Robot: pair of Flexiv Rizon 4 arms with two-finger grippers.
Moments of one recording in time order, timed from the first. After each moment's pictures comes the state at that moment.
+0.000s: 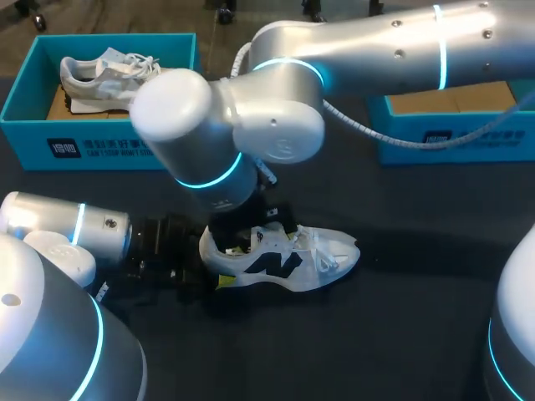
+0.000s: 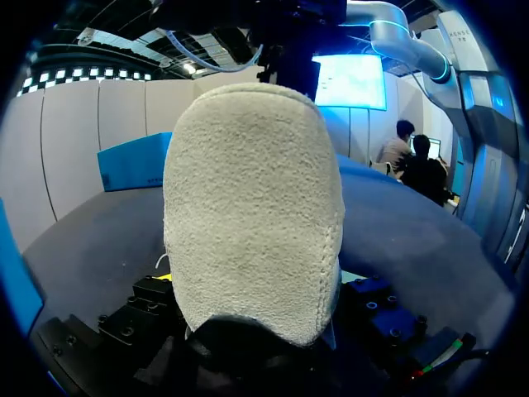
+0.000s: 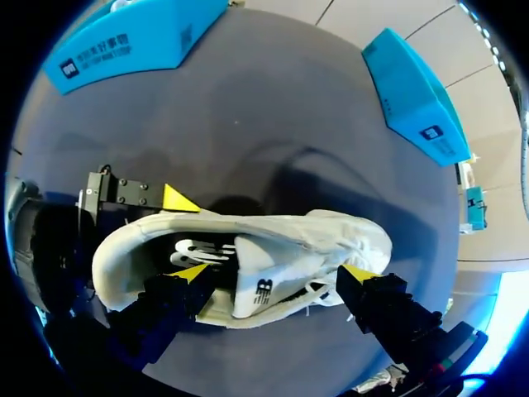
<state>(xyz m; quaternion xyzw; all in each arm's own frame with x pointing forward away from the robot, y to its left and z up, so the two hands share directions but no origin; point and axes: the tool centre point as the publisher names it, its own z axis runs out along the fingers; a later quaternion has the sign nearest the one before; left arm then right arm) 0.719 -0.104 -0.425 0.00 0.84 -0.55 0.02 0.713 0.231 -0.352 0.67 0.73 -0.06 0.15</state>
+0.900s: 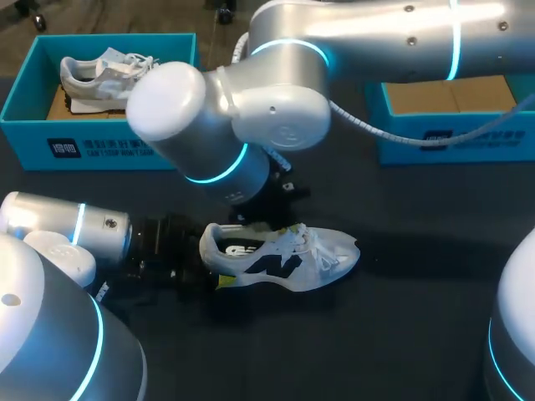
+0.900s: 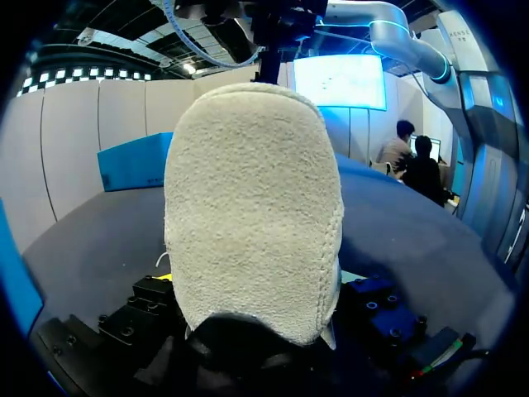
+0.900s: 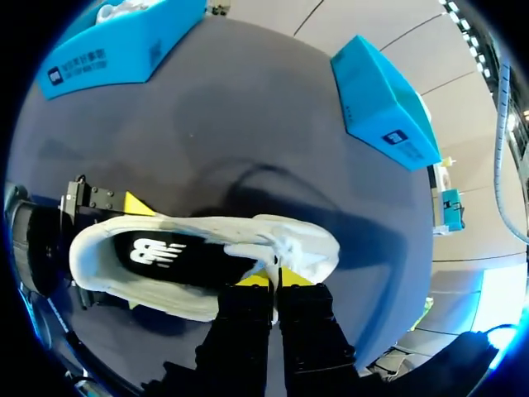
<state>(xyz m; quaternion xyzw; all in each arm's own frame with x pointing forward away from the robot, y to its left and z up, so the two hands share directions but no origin) 0.719 -0.104 -0.425 0.00 0.84 -0.55 0.02 0.717 0.183 -0.320 0.66 0.71 -0.09 0.21</state>
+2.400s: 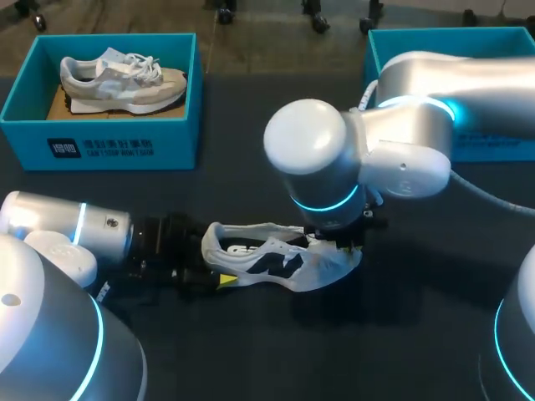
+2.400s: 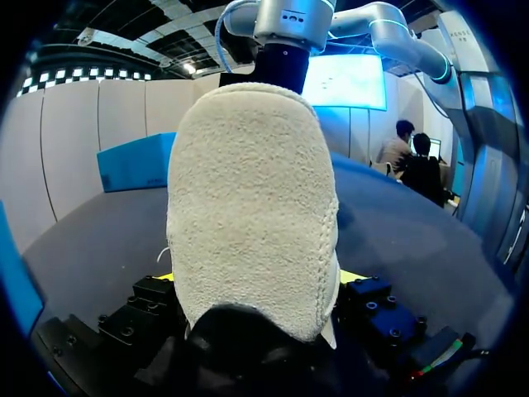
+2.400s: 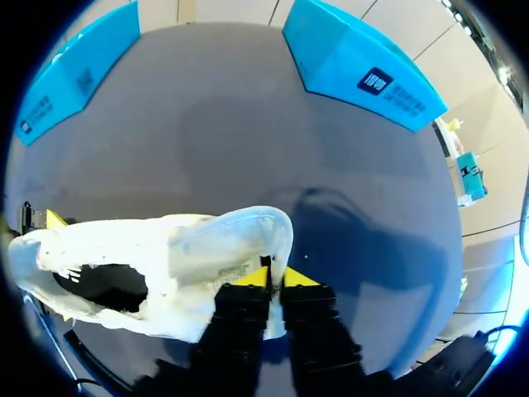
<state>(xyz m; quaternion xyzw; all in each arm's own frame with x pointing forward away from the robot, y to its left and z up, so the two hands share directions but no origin) 0.719 -0.106 -0.424 -0.01 0.84 -0.55 0.02 0.716 0.076 -0.384 0.73 0.66 -0.02 0.18</state>
